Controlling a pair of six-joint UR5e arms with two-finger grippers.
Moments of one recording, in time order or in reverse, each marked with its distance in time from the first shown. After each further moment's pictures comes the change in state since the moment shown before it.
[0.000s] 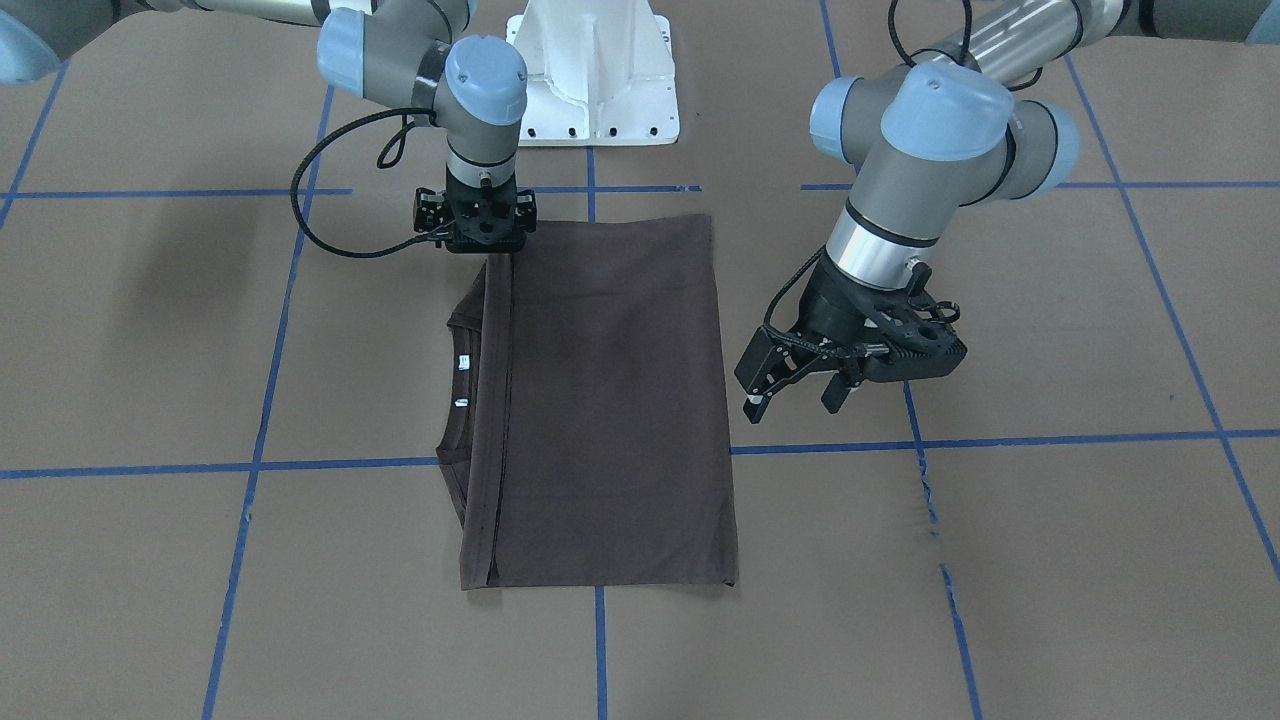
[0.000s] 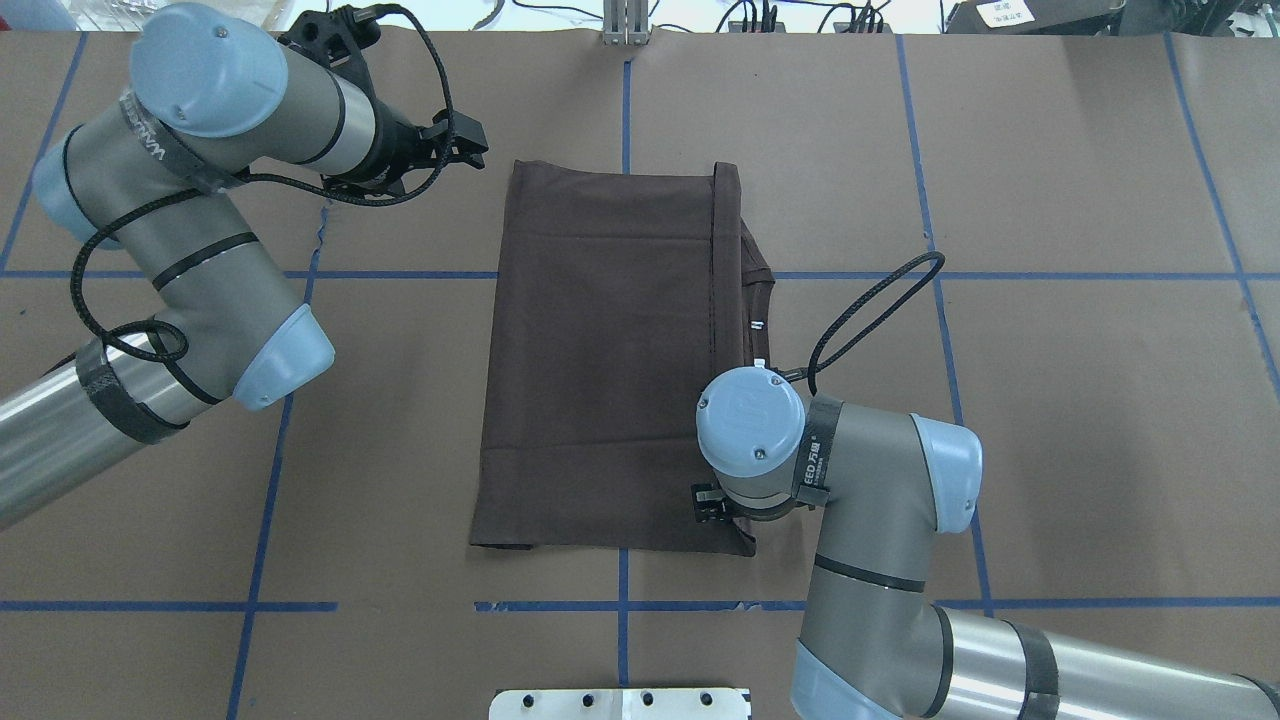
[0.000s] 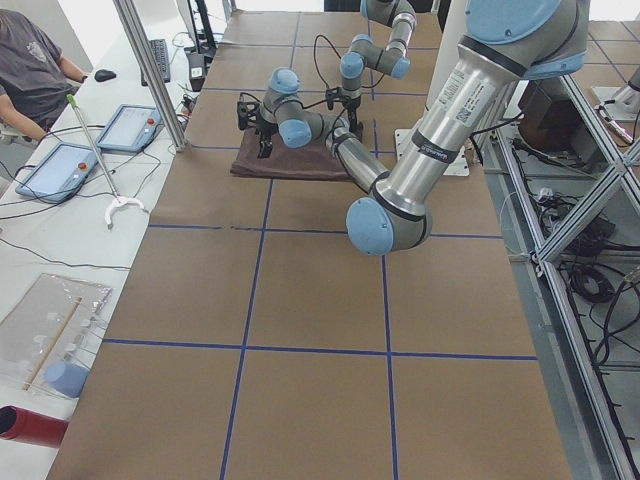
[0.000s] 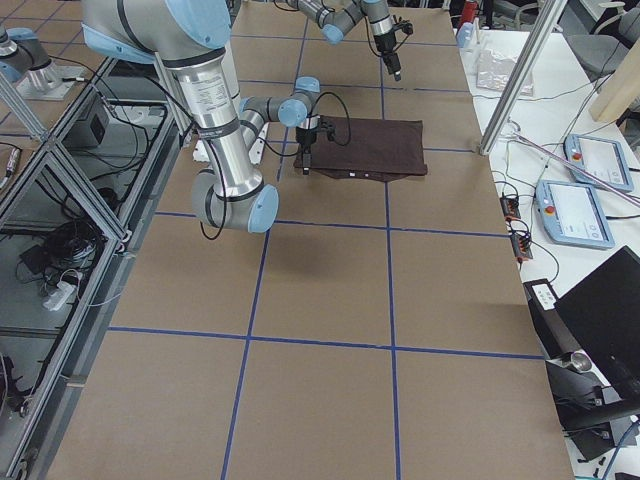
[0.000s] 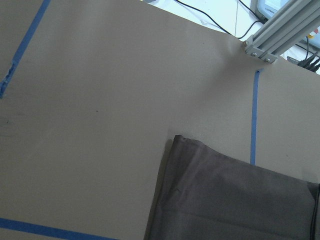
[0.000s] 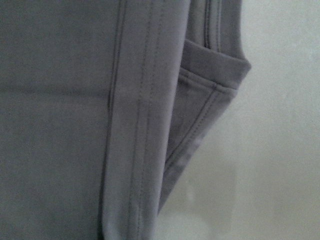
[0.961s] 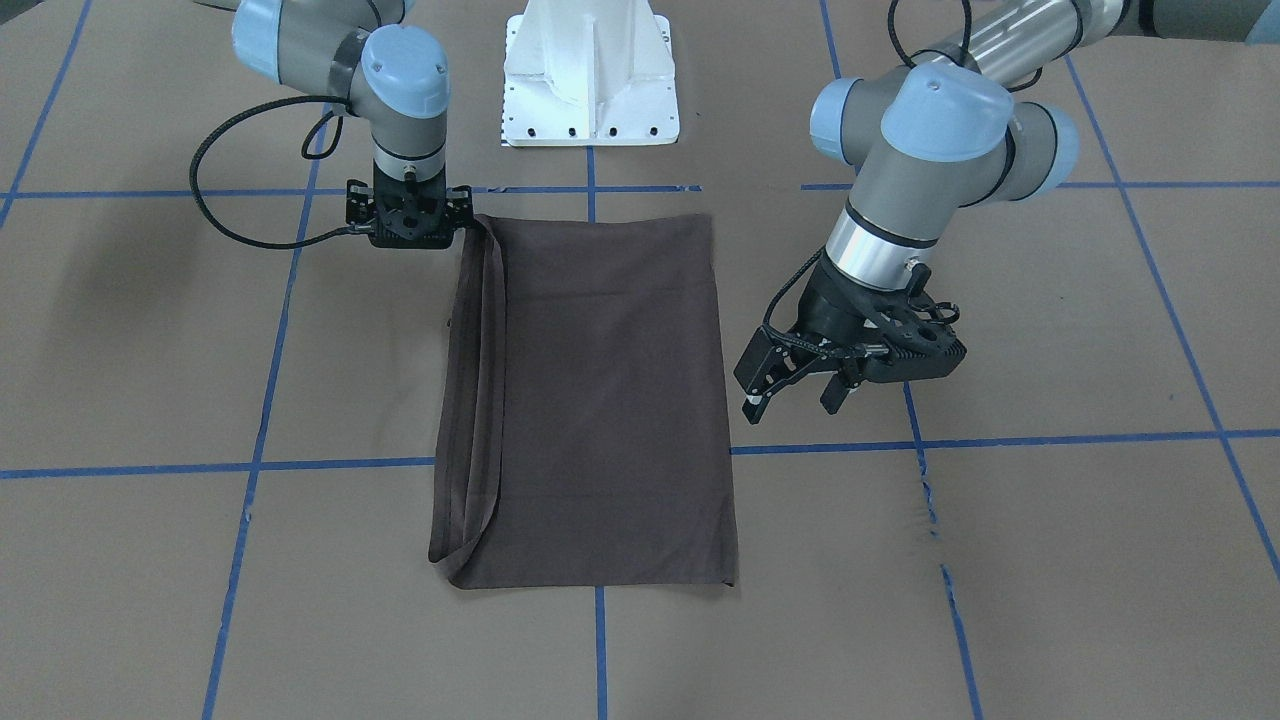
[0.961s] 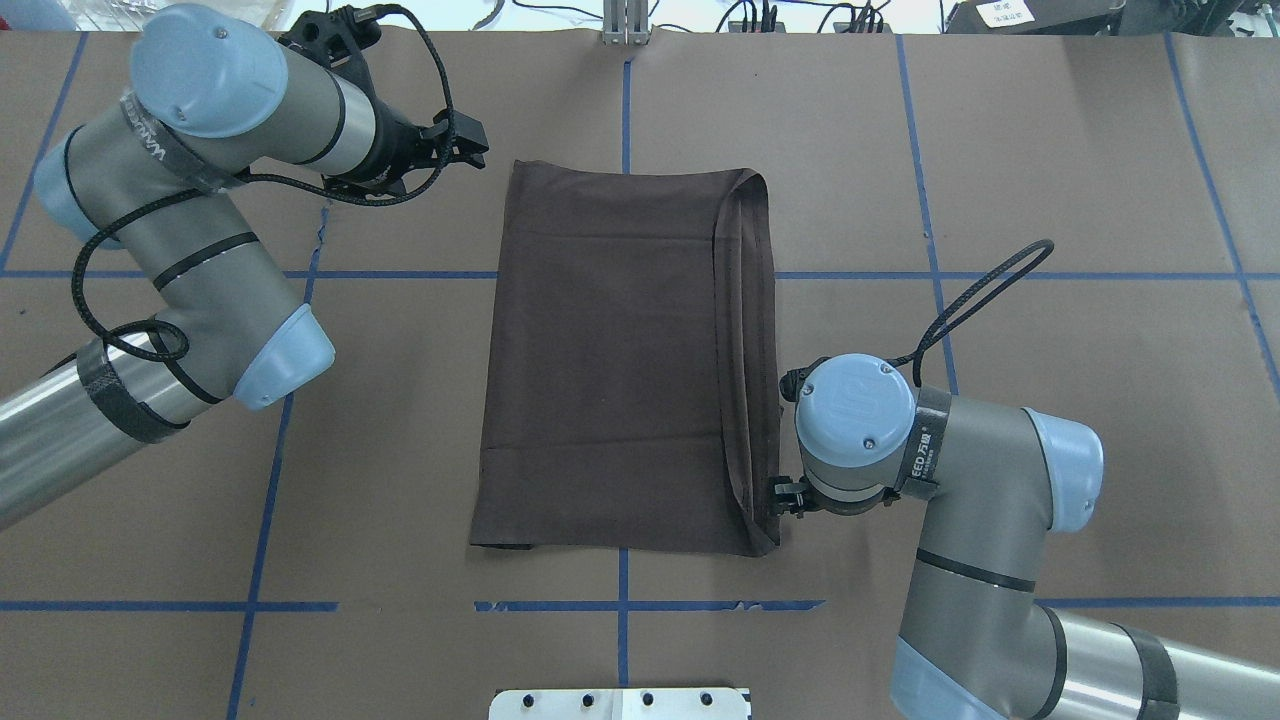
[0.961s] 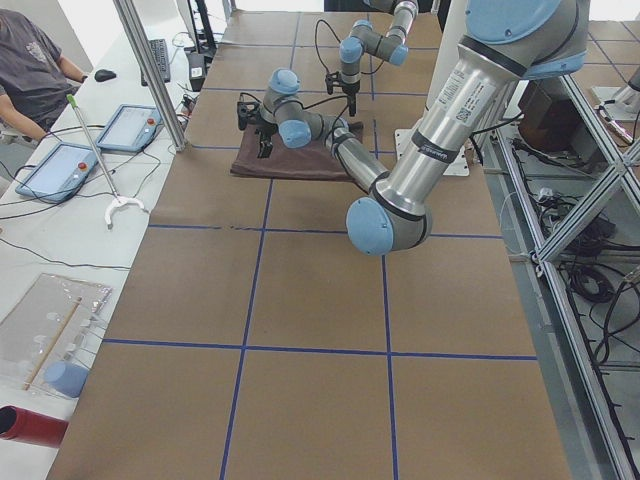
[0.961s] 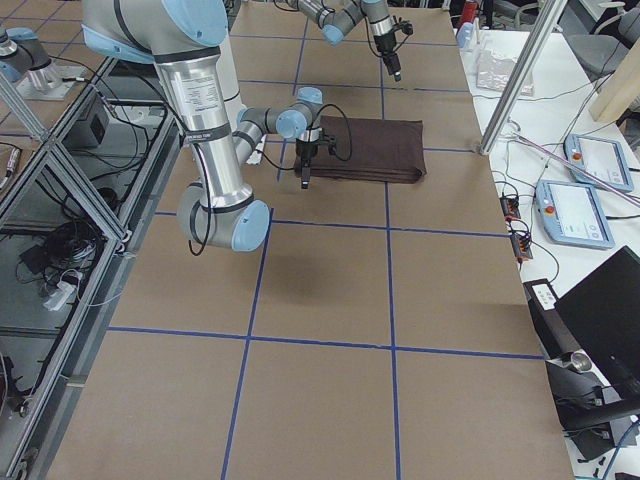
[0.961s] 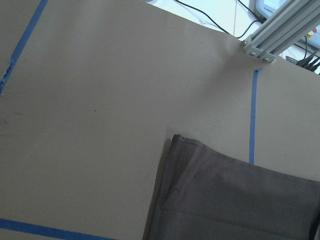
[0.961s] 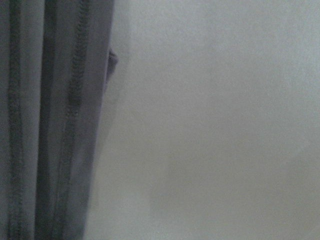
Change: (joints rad) left arm 0.000 0.000 0.003 -0.008 -0.001 -0.001; right arm 0.045 -0.148 0.146 -0.016 0.014 -0.023
